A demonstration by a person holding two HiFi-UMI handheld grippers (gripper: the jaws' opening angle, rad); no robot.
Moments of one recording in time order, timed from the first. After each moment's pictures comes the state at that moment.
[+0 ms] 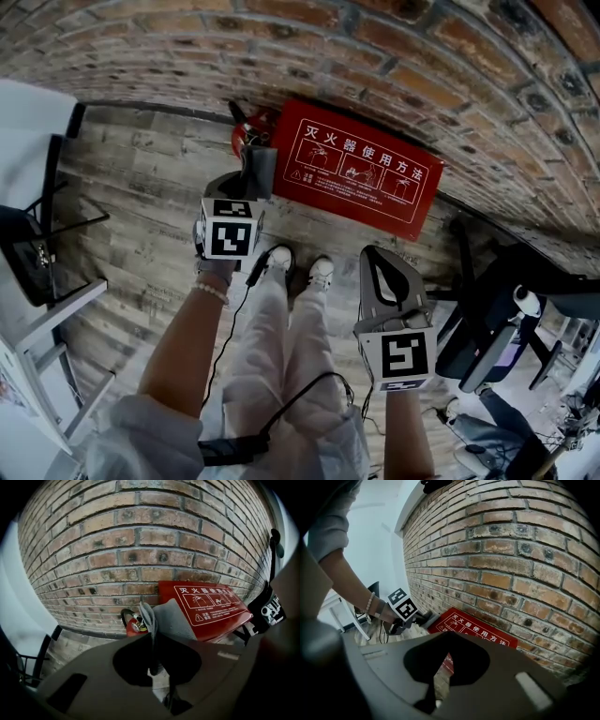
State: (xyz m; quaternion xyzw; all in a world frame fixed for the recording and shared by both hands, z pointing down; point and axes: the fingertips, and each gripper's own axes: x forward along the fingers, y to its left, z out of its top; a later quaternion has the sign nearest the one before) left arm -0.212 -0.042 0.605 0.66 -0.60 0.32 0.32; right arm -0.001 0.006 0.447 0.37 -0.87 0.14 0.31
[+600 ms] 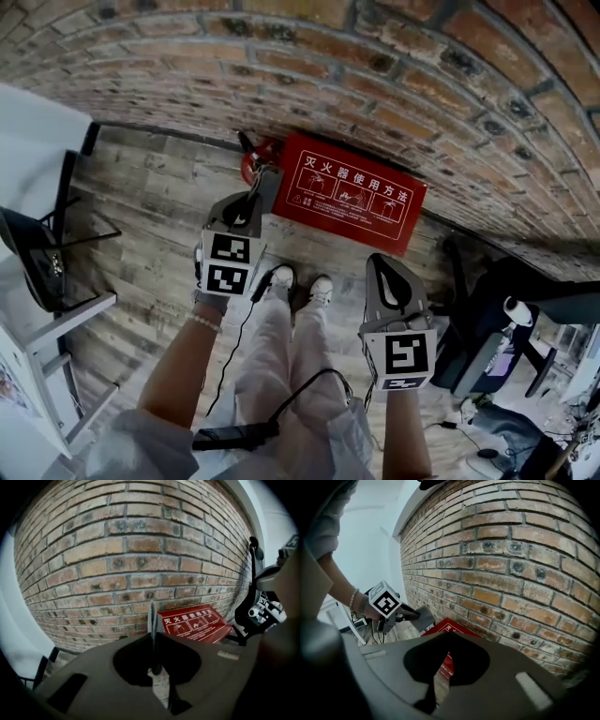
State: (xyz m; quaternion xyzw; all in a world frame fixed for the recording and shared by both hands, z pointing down) left arm -0.194 -0.046 0.496 0.72 -0.58 0.28 0.24; right arm 0.014 -0.008 0.394 0.39 -0.86 0.12 0.29
